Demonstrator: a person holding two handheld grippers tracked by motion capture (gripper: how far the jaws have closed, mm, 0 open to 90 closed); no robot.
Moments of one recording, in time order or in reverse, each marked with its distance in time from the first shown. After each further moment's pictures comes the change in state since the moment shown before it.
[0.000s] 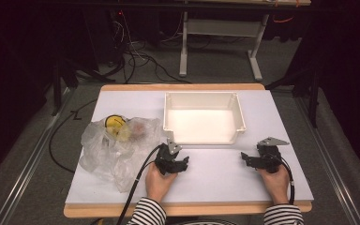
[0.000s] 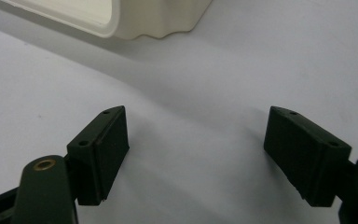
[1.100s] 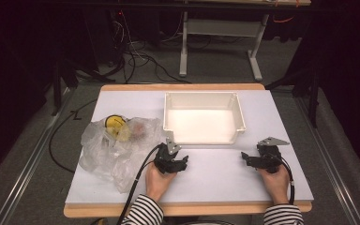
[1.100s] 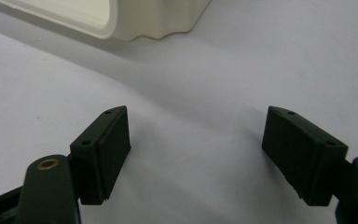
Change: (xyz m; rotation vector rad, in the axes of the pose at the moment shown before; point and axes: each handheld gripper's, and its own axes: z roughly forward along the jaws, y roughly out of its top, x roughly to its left) left arm 0.004 0.001 -0.007 -0.022 -0.006 -0.008; right arm -0.001 0.000 0.000 -0.004 -0.003 0.006
